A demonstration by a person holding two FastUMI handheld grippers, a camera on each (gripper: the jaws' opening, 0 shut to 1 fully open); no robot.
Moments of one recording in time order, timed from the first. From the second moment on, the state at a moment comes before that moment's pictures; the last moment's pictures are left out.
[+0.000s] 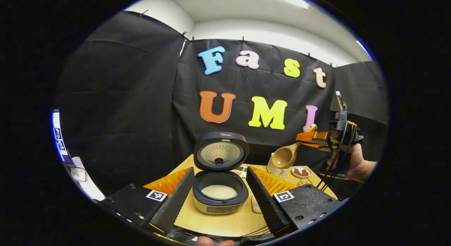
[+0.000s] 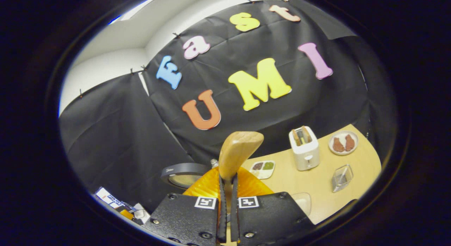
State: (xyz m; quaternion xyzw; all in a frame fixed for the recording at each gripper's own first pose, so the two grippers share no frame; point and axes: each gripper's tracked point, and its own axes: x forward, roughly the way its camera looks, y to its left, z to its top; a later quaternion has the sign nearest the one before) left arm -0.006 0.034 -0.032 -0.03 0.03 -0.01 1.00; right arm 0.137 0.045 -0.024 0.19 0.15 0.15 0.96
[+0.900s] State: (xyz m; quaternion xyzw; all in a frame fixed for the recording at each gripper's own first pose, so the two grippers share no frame) left arm 0.076 -0.031 -0.016 -0.02 0.05 0.01 1.00; right arm 0.220 -0.229 -0.179 0.14 0.22 -0.05 0.96
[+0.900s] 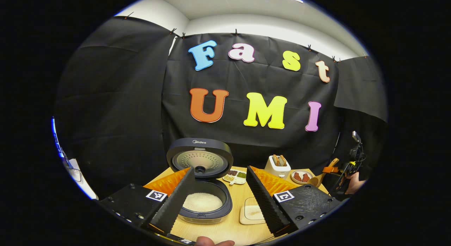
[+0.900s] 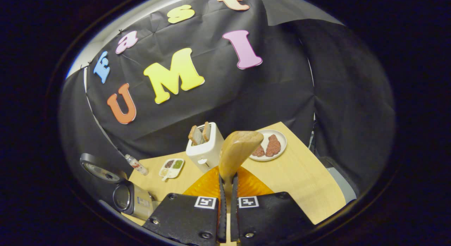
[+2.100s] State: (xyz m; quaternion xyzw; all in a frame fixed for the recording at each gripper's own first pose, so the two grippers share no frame) left arm 0.120 -0.040 0.005 -0.01 0.03 0.02 1.00; right arm 0.236 -0.257 -0.218 0.10 0.19 -0.08 0.97
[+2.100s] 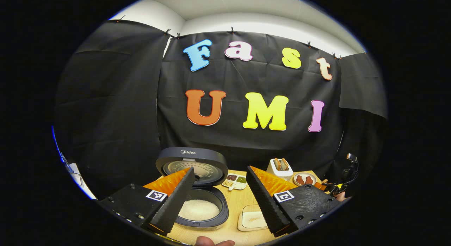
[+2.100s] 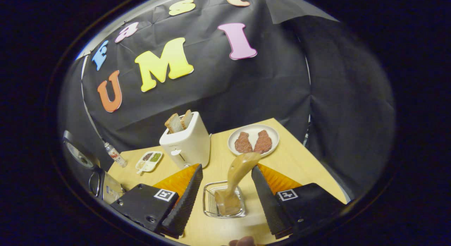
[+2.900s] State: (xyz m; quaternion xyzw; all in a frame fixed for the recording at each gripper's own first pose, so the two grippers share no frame) left arm 0.225 0.030 0.021 -0.01 0.04 0.05 1.00; right arm 0.116 -0.232 -0.100 0.04 0.10 -0.09 0.99
